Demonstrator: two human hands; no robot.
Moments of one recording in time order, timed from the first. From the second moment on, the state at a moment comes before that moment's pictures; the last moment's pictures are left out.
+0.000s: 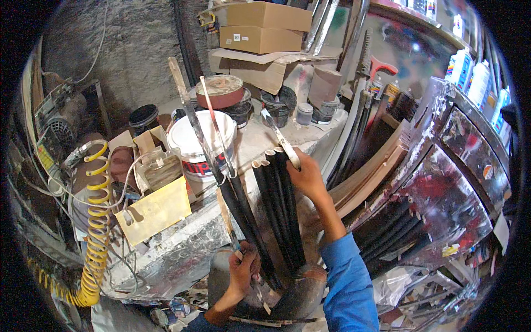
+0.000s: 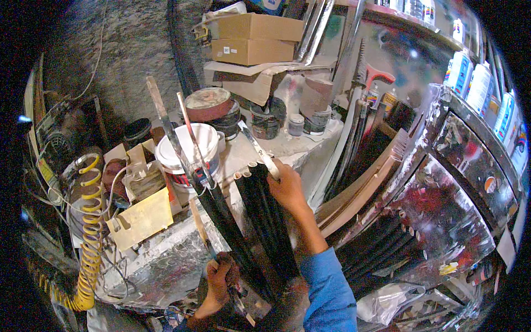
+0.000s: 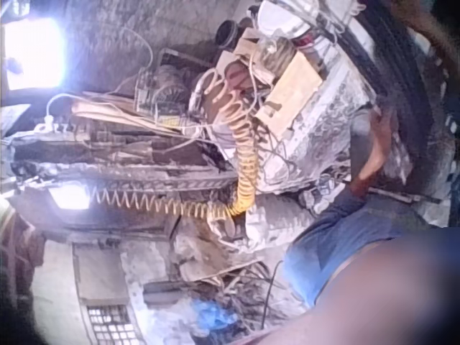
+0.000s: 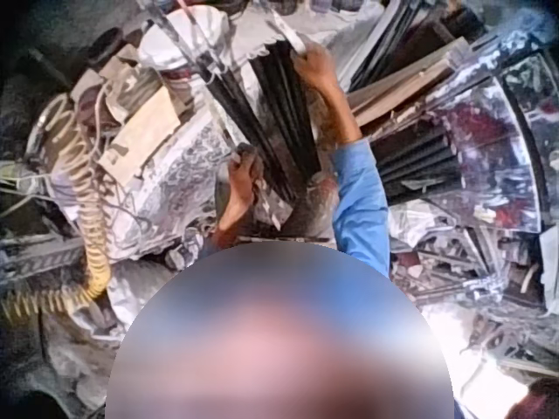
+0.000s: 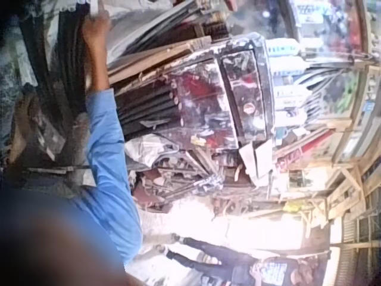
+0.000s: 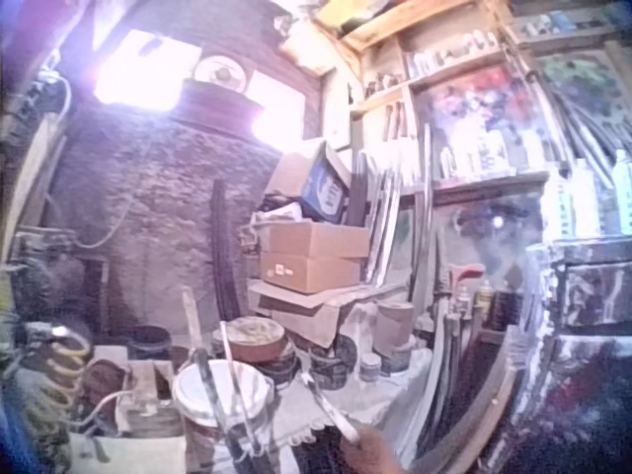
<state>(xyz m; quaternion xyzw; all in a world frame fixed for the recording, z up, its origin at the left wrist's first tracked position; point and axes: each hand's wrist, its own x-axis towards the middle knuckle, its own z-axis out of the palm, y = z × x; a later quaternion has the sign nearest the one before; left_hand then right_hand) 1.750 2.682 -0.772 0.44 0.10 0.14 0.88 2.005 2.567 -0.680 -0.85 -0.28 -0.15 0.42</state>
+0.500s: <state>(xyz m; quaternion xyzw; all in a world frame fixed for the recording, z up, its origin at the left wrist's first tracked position) 1.851 2.650 -0.720 0.62 0.00 0.09 0.78 1.878 2.512 -0.655 -0.76 -0.12 -0.34 0.54</state>
